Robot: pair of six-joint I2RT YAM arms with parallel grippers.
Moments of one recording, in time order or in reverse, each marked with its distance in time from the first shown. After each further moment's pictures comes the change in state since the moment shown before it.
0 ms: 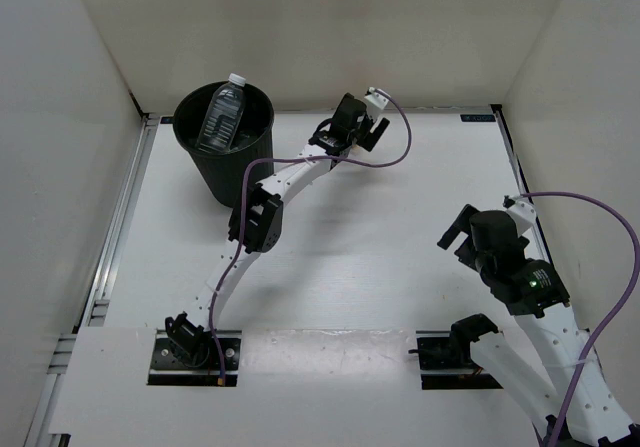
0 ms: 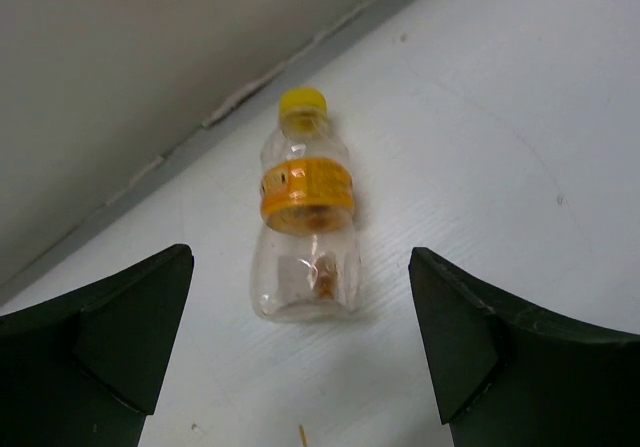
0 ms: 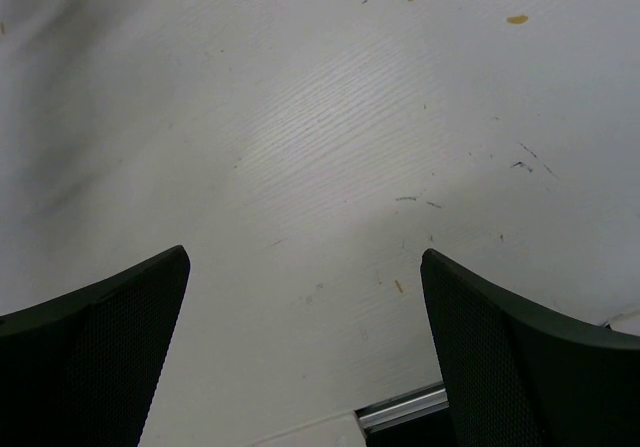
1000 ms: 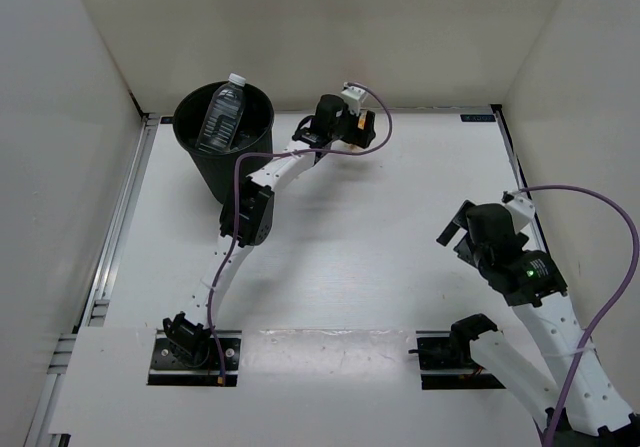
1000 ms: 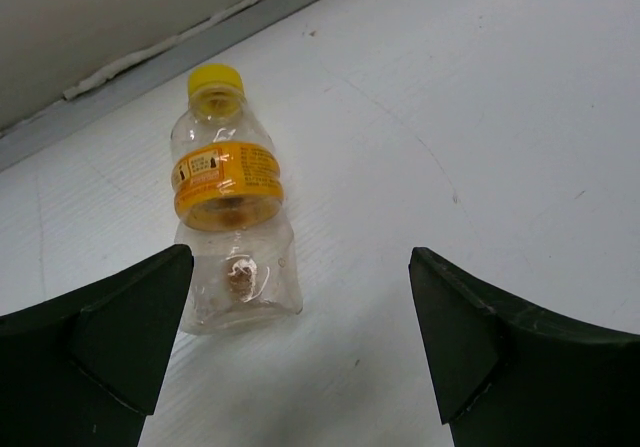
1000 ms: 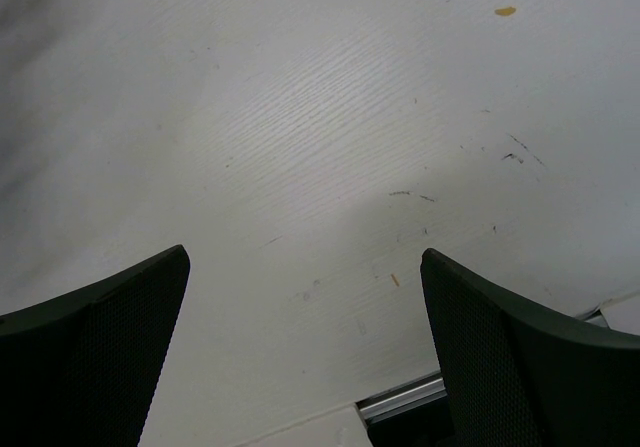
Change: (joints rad) left arm 0.101 0.000 -0.076 0.122 0.352 -0.303; right arm 0.000 0.063 0.042 -0.035 0.013 0.028
